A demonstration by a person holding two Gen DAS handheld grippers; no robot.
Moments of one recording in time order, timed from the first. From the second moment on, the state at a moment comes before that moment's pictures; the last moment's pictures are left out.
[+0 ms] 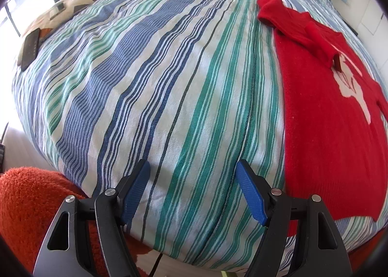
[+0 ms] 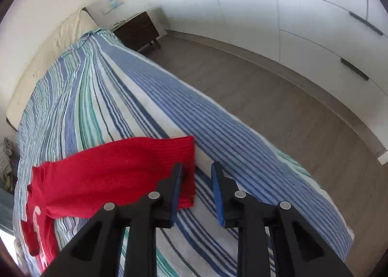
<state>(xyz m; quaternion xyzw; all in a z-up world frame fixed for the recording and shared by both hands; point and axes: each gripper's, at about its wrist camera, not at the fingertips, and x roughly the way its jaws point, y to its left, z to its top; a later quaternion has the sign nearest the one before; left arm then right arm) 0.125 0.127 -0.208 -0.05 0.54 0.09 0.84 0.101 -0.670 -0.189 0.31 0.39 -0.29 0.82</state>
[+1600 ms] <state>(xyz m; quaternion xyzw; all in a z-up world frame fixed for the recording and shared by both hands) 0.319 0.286 -0.193 -0.28 0.47 0.09 0.83 0.050 -0.387 -0.175 0.15 0.46 0.03 0.88</state>
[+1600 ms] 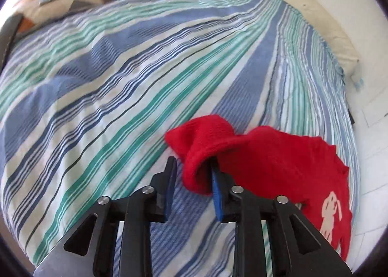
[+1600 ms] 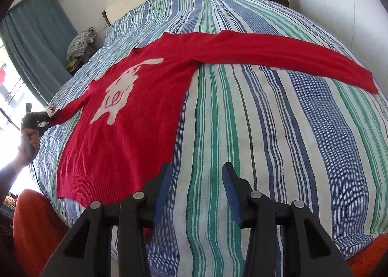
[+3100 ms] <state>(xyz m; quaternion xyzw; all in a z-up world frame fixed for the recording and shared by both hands) 0.324 0.369 -0.201 -0.17 0.47 0.25 0.83 0.063 -0.379 -0.196 0.11 0.49 0.00 0.86</state>
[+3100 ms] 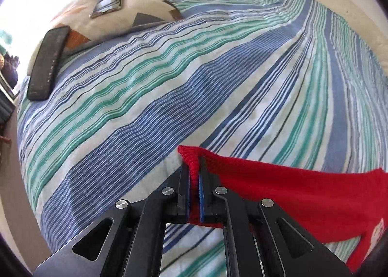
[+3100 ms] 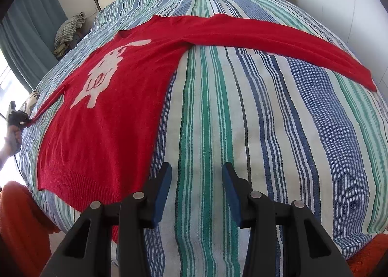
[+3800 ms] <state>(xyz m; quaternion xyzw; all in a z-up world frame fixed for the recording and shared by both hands) 0.296 0.371 -0.205 -0.18 0.46 0.23 0.84 0.063 -0.382 -0.199 0.12 0.50 0.00 0.86</state>
